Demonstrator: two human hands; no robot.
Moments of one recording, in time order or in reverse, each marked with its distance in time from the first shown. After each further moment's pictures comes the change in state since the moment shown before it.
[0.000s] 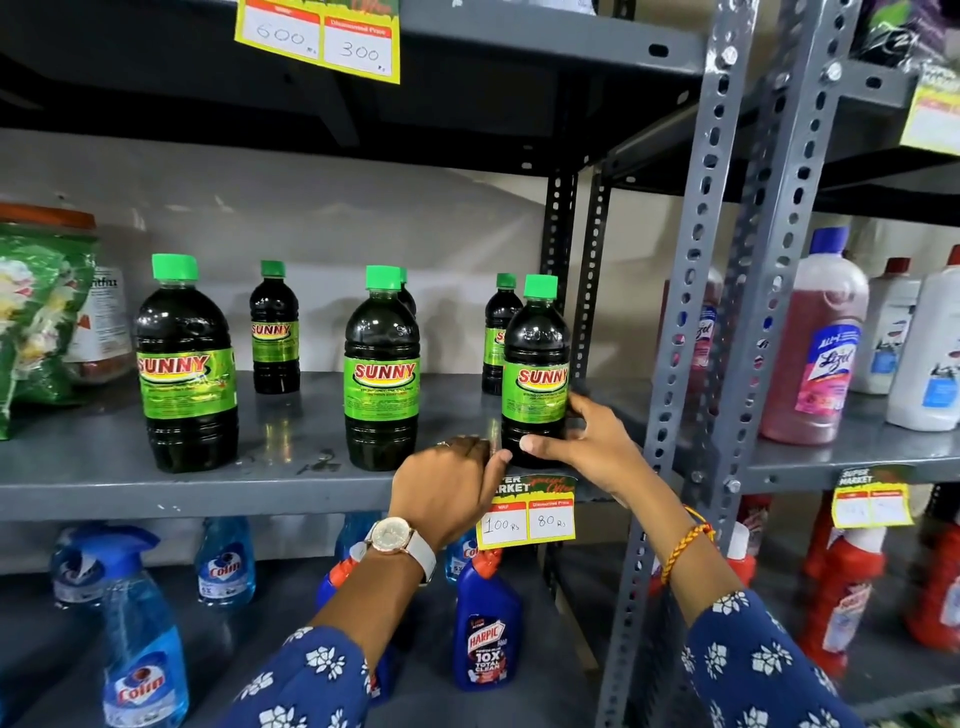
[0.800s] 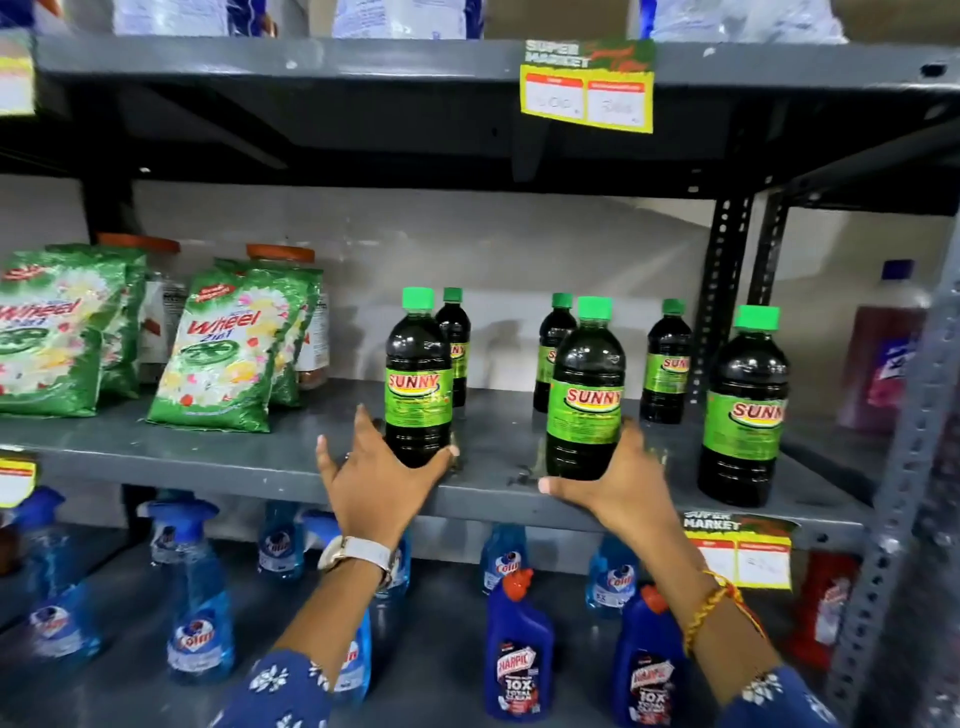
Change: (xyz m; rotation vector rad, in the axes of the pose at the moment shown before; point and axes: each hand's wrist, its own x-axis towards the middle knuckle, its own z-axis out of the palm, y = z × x) left_hand -0.087 -0.191 -0.064 -0.219 0.249 -0.854; right_hand 0.001 -0.066 0.157 -0.227 0.174 0.036
